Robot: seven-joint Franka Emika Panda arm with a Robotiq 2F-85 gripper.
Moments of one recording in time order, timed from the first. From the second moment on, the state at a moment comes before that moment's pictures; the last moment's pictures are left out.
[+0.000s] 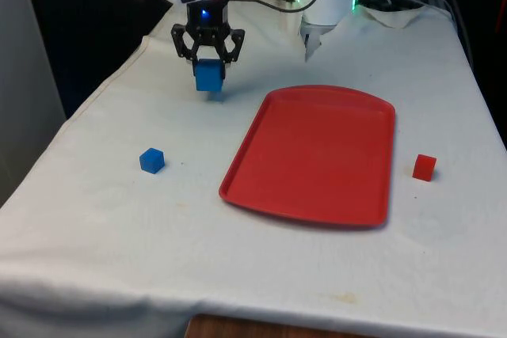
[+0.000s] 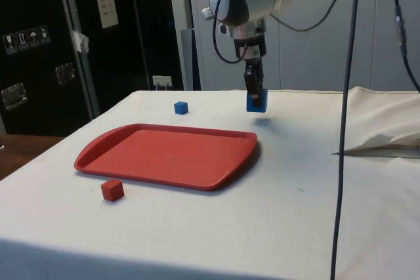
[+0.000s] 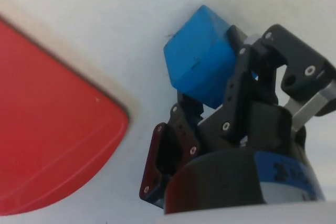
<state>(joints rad) 0.56 0.44 -0.93 -2.37 0.46 2.56 -0.81</state>
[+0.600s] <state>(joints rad) 0.58 0.38 -0.93 -2.35 0.42 2.53 -0.77</state>
